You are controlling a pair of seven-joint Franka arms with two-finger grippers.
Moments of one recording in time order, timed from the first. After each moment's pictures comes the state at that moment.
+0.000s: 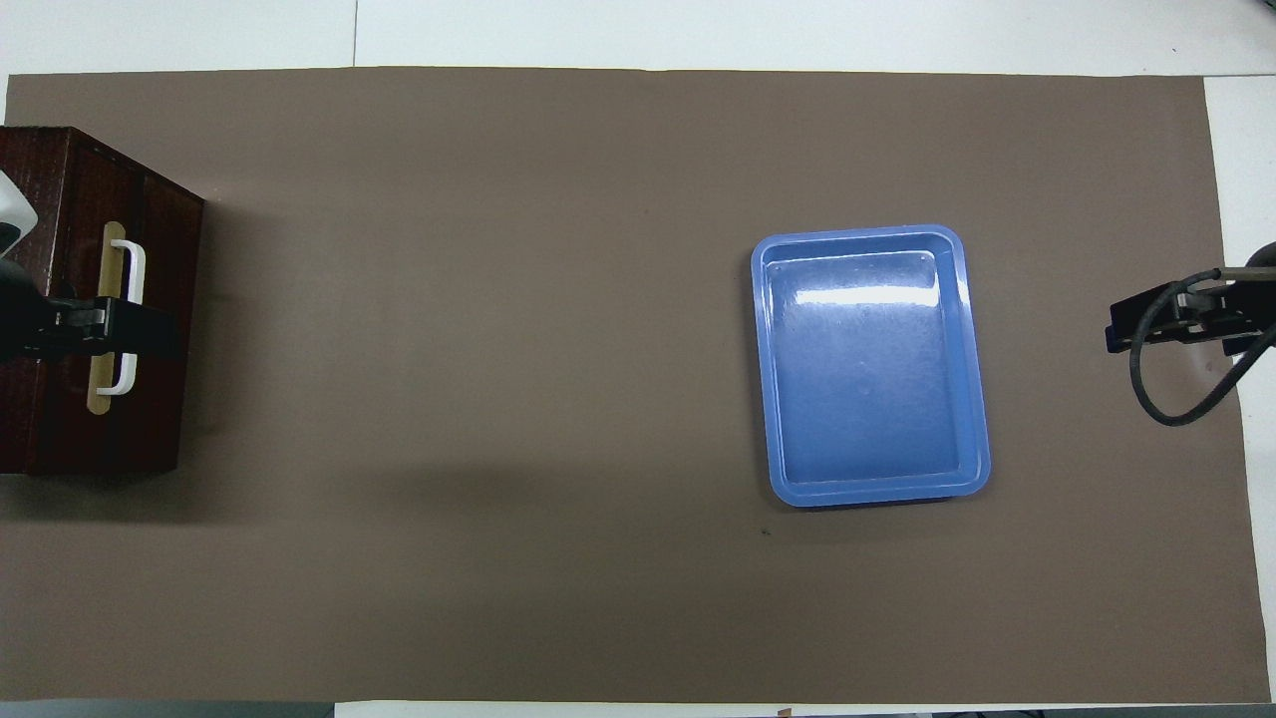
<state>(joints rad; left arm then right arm) -0.09 -0.10 -0.02 -1.69 0.01 1.57 -0.04 -0.13 -0.03 0.10 -1.65 -0.02 1.51 0.03</state>
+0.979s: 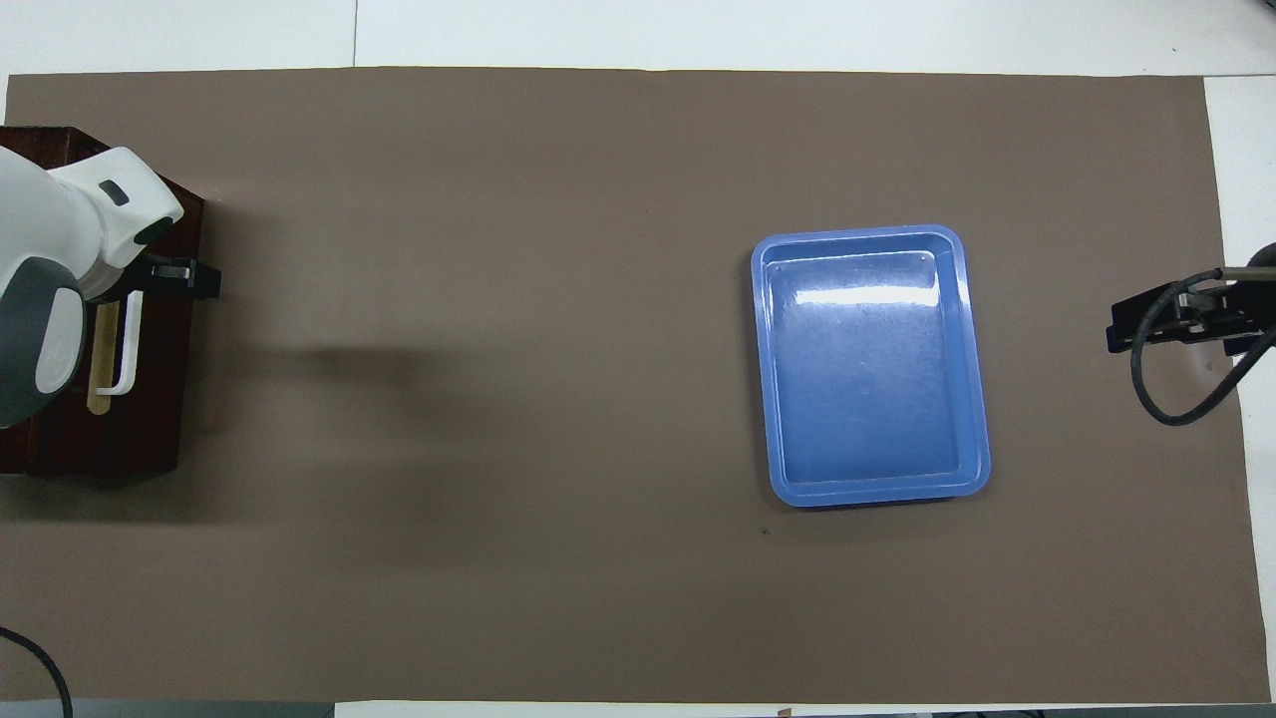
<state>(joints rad) -0.03 0.14 -0.01 -1.89 0.32 2.10 -0.04 -0.14 -0.03 0.10 -1.65 -0.02 1.51 0.03</state>
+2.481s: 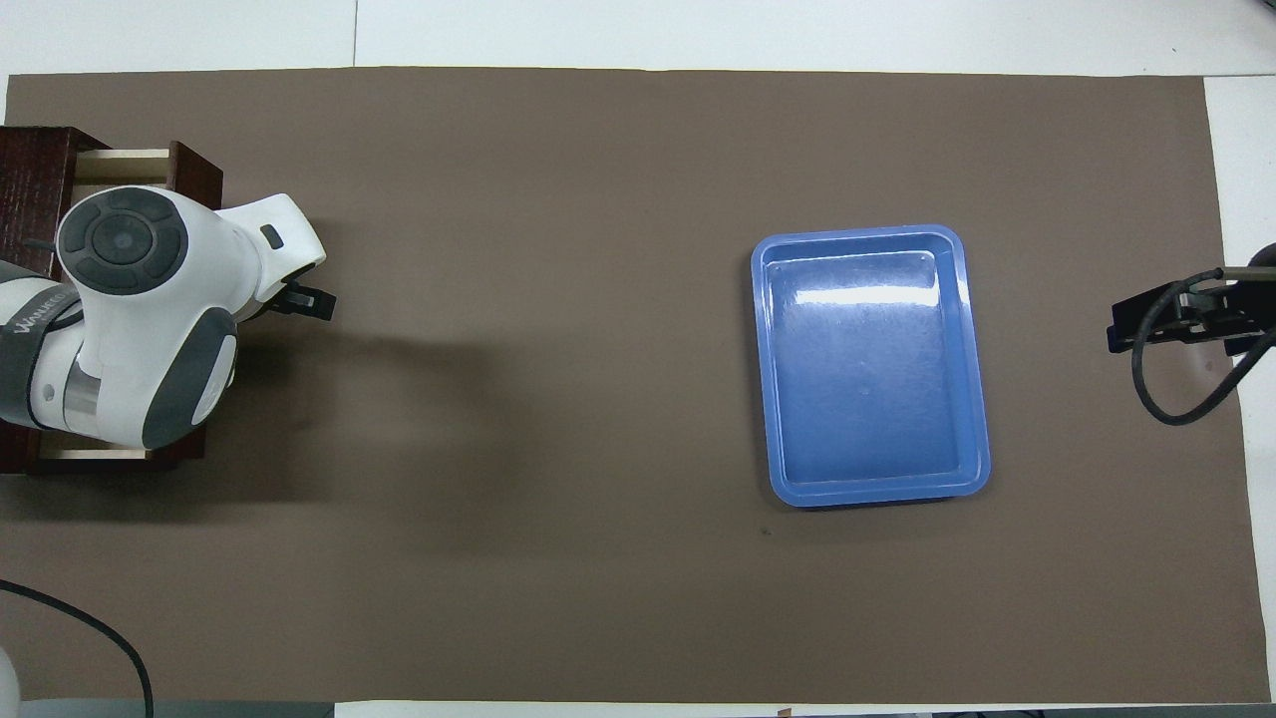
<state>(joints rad) -0.17 0.14 -0.03 -1.99 0.34 2.21 -0.06 -0.14 -0.03 0.10 -1.65 -0.02 1.51 0.03</state>
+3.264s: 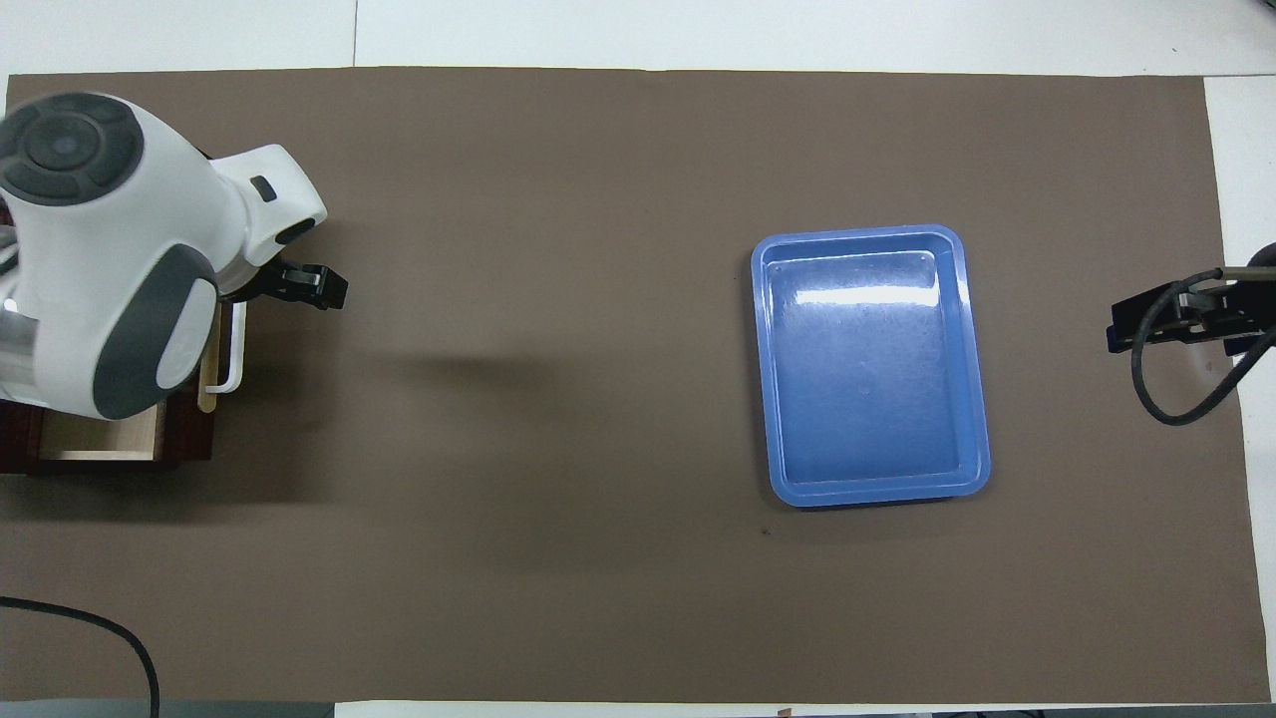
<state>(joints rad) -0.23 0.14 -0.02 -1.67 0.14 1.77 -0.07 -0.14 -0.03 0.10 -1.65 -0.02 1.51 0.03</state>
